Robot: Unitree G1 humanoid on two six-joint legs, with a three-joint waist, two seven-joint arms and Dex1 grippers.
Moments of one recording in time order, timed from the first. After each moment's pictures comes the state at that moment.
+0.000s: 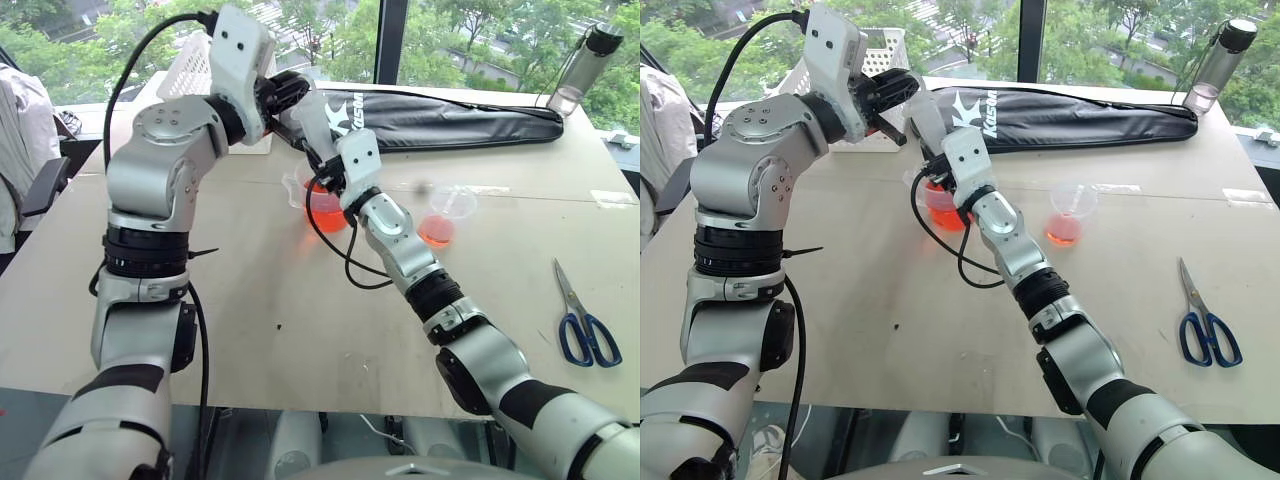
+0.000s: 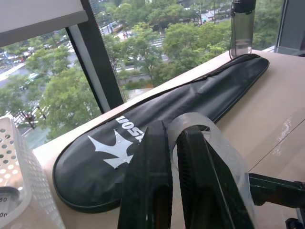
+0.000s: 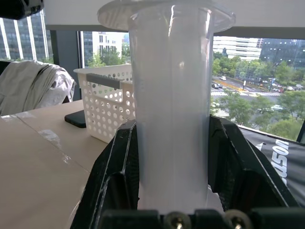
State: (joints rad) left arm -0.99 0.60 -0.01 0.07 -0.32 0.63 -0.58; right arm -0.92 0.14 0.24 0.68 0.08 -0.22 0.13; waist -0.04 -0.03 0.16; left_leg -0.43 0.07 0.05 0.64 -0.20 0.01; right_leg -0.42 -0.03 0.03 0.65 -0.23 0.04
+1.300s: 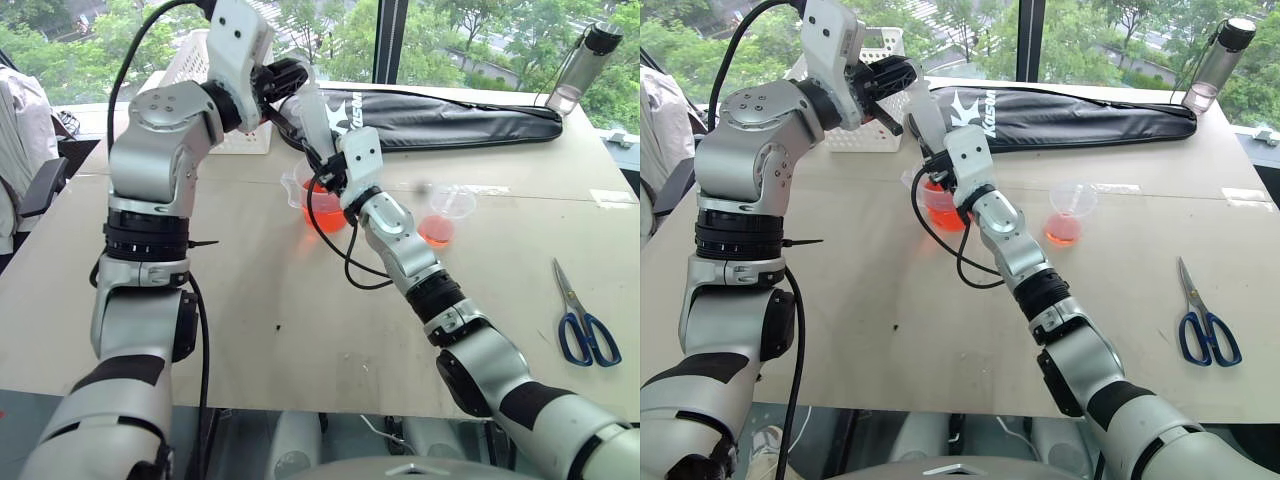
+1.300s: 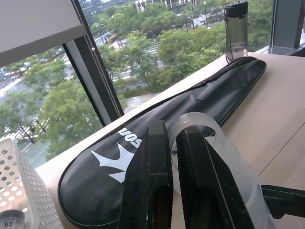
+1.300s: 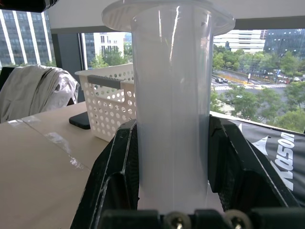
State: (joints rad) left arm -1.06 0.60 -0.01 0.21 -0.27 0.51 -0.67; right arm -0.90 0.14 0.25 0.64 0.12 -0.16 0.14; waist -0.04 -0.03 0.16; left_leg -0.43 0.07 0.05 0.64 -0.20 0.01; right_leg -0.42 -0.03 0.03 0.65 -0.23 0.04
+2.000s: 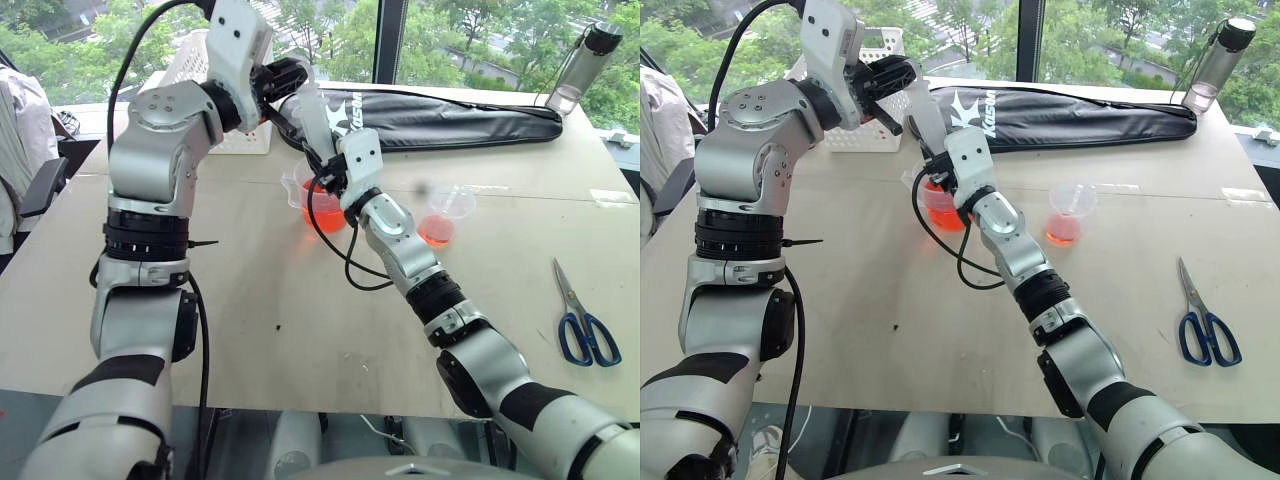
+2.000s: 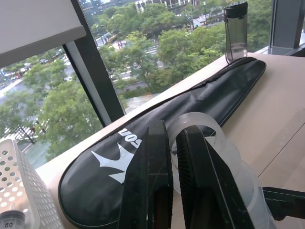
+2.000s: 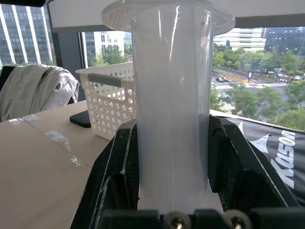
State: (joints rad) left arm -1.06 0.60 -0.01 0.21 -0.27 0.51 -0.67; right arm -0.89 0.14 0.25 0.63 0.12 -0.17 0.14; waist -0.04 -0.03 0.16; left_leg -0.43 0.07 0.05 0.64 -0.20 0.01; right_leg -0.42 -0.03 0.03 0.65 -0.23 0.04
